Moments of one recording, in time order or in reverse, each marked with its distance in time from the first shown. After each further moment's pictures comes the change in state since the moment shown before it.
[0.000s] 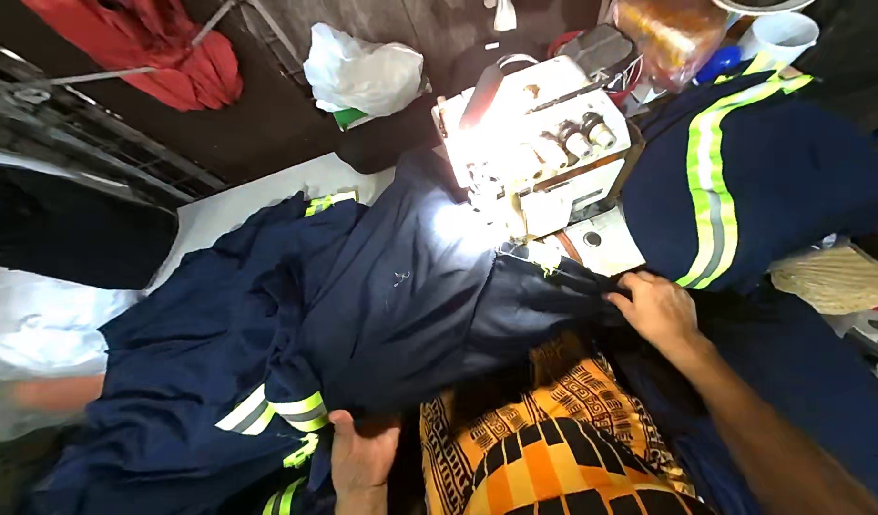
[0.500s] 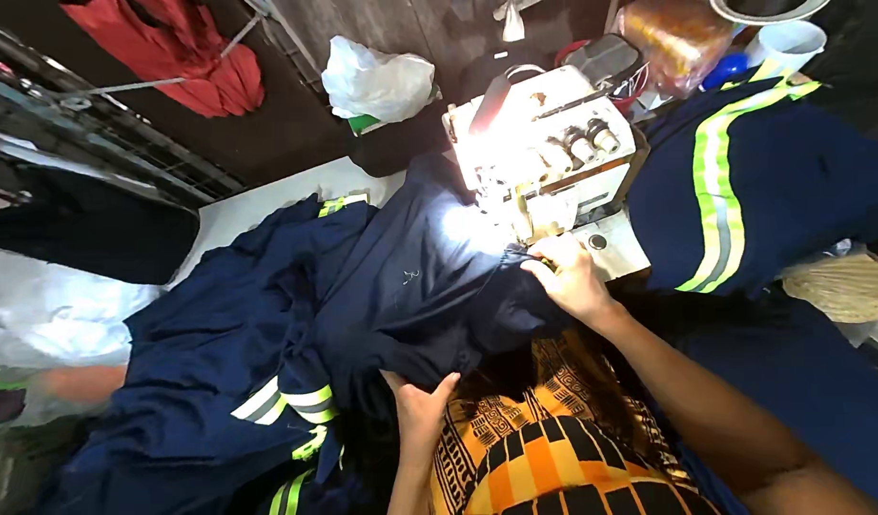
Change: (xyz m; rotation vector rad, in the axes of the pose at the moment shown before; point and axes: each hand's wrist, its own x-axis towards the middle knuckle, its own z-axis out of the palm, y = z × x) left_hand 0.002 -0.045 0.042 0.920 0.096 0.133; right_hand 0.041 -0.101 0.033 0.394 0.472 -0.657
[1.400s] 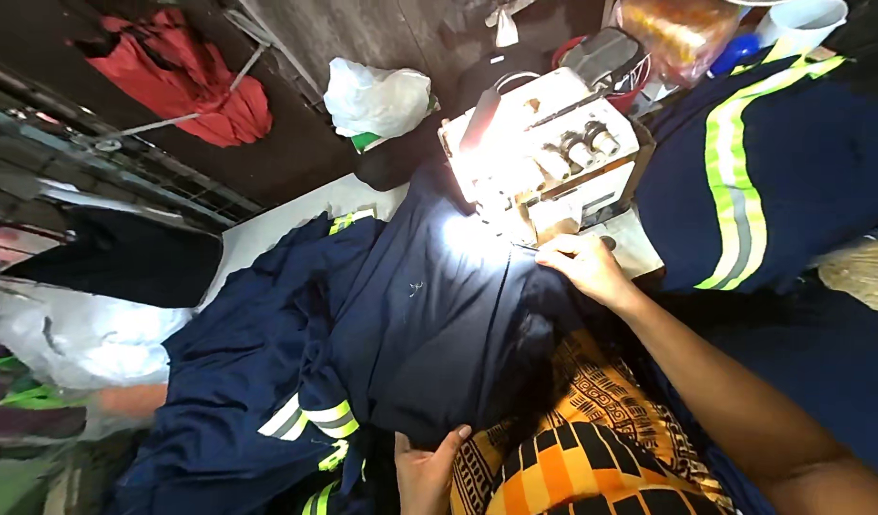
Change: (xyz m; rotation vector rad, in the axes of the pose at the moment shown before) left_hand -0.043 0.035 -0.027 -0.379 -0.093 0.019; right_hand 0.016 0.020 -0.012 0.434 -0.109 0.208
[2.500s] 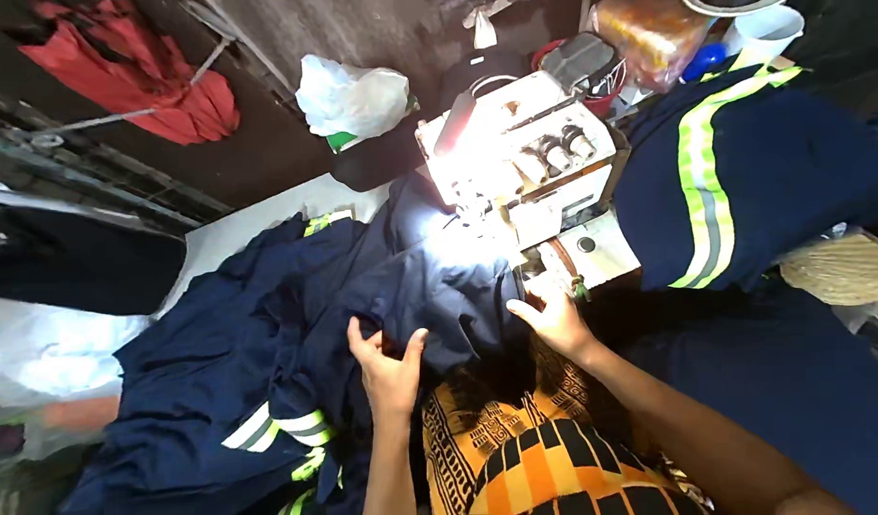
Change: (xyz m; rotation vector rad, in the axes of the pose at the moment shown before) left_hand 0.105 -0.004 0.026 0.723 0.078 0.284; right_hand -0.056 -0.005 0.039 0.013 0.010 0.278
